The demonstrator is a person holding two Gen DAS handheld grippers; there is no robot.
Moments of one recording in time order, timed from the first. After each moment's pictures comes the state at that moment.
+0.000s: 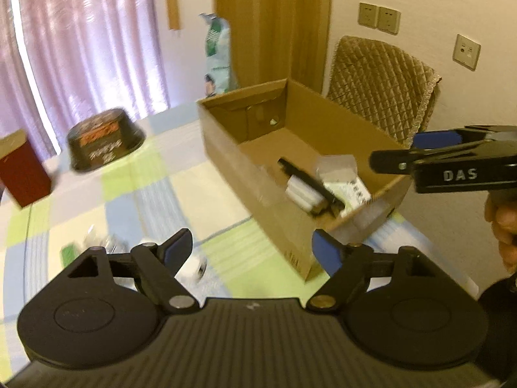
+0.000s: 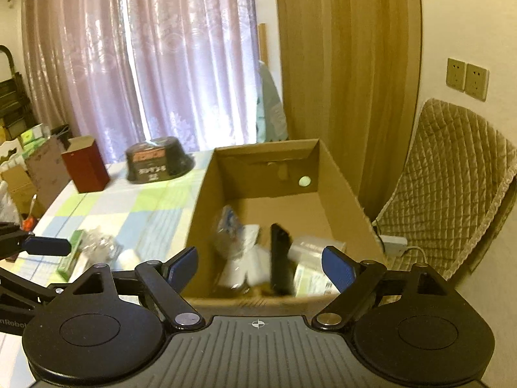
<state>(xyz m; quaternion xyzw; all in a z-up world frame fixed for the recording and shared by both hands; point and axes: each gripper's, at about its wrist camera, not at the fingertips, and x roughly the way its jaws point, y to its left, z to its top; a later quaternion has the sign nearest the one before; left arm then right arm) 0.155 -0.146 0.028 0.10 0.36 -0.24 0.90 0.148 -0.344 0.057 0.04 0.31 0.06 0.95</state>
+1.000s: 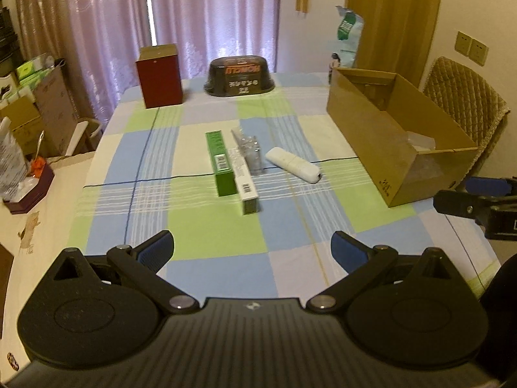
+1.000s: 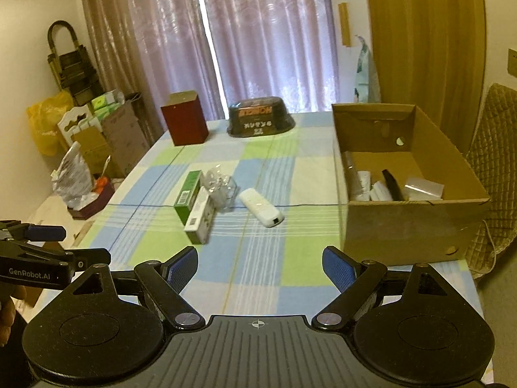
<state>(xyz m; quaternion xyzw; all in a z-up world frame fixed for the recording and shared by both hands) 0.041 0.011 0.038 0.03 0.39 -0.07 0.92 0.054 -0.227 0.051 0.03 0.35 0.17 0.92</state>
